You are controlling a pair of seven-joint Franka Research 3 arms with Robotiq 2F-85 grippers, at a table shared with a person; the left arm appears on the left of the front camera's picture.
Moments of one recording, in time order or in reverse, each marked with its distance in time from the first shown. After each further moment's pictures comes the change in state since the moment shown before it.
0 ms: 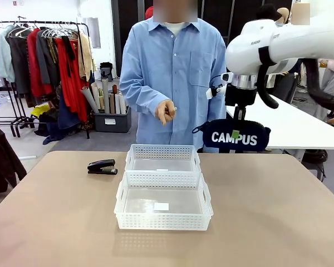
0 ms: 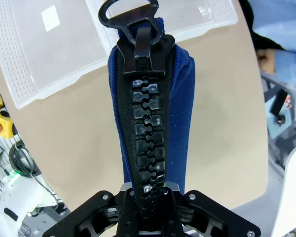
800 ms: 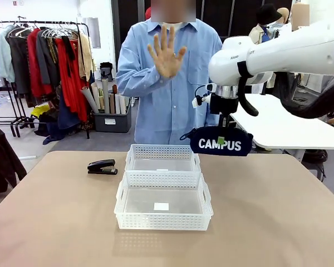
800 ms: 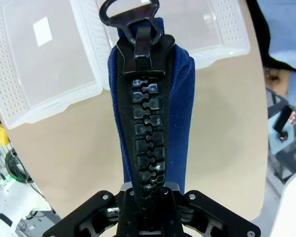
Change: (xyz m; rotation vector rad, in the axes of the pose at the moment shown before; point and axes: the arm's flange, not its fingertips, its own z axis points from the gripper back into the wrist) left arm 0.000 0.000 0.000 0.000 0.000 0.000; right arm 0.038 -0.018 -0.034 0.032 0.004 0.043
